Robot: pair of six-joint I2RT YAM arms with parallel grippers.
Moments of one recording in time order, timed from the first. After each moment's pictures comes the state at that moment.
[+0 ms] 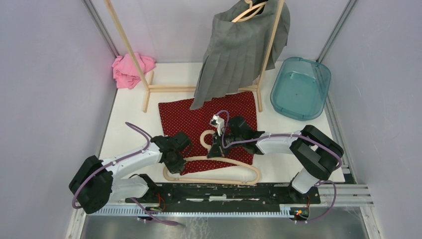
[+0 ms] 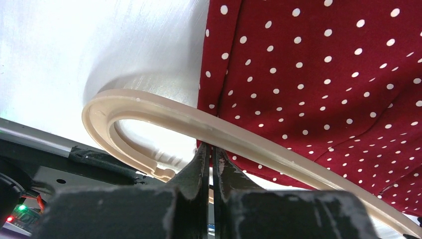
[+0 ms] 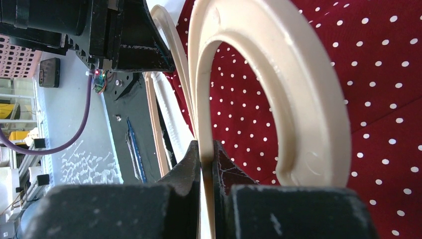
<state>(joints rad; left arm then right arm) -0.76 1.17 0.56 -0.87 -0.13 -1.37 0.85 1.63 0.68 0.34 -0.62 0.41</state>
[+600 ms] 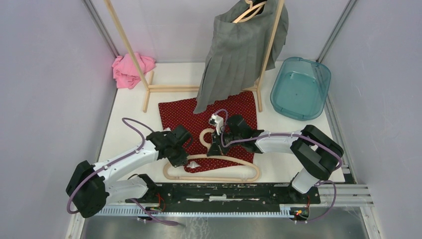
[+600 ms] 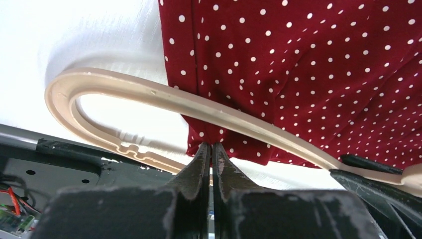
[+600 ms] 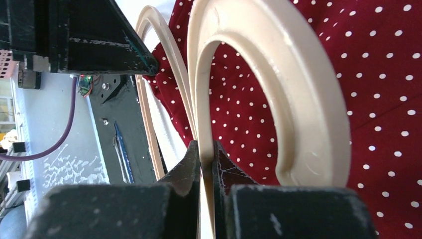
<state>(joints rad) -0.76 1.12 0.67 -0.89 -0.13 -1.36 0.85 1.63 0.72 0.29 -0.58 0.36</state>
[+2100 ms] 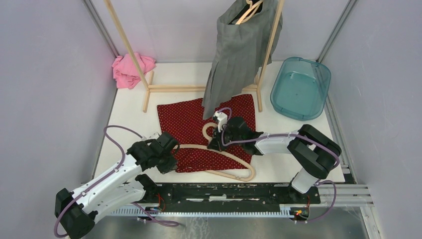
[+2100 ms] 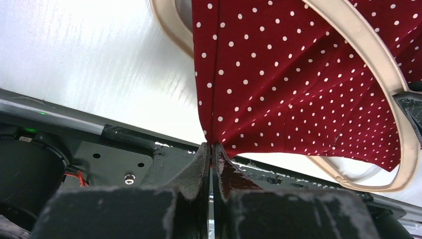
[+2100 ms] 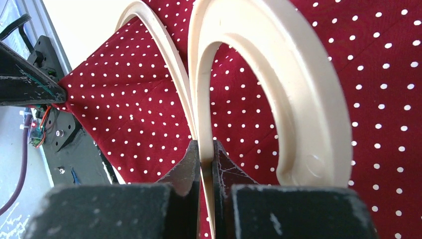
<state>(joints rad) -0.73 0.82 0.61 -1.08 -0.15 -1.29 0.86 1.65 0.68 0.43 -0.33 0.38</state>
